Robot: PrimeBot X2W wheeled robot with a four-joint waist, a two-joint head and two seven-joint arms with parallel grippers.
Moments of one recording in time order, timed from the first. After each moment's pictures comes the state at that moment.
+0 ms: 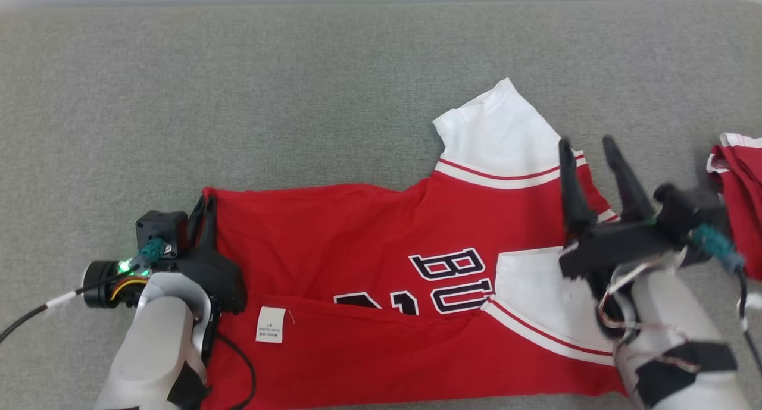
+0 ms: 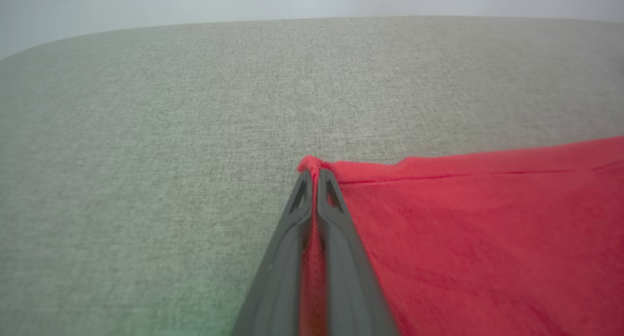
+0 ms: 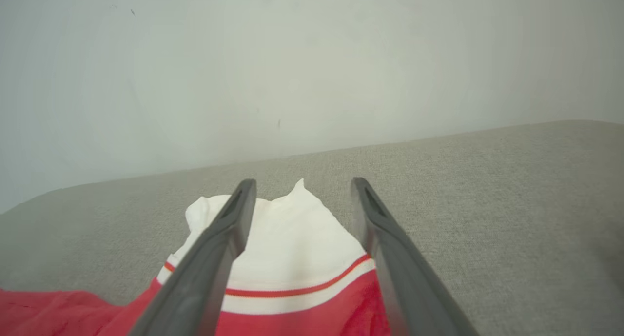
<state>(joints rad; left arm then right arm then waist) -0.72 0.09 -0.06 1.02 -0.11 -0.10 -0.26 -0.48 -0.18 0.10 0.44 0.37 0.13 -0.26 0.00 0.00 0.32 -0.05</state>
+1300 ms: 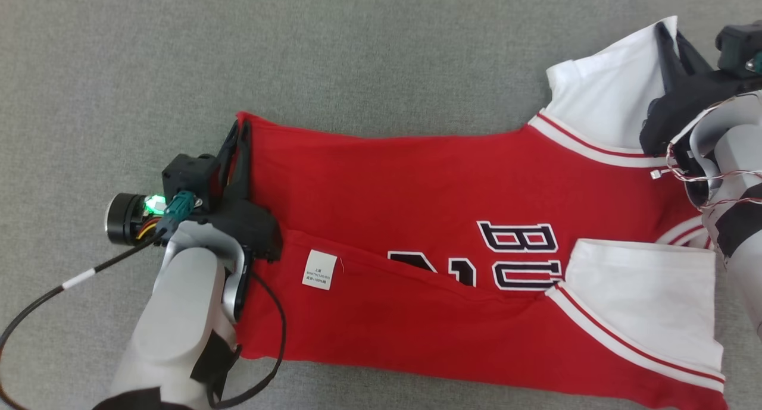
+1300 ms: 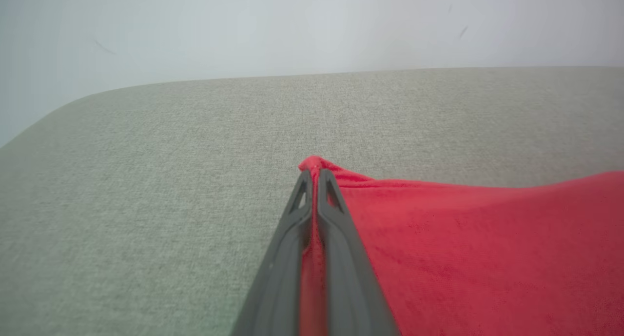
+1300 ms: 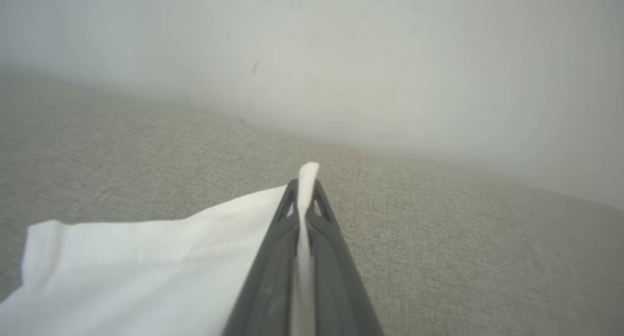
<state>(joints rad) -0.75 0.06 -0.17 0.76 -0.16 -0.04 -0.26 -1.10 -0.43 0.44 1.09 0.41 0.13 -0.21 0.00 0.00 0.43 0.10</state>
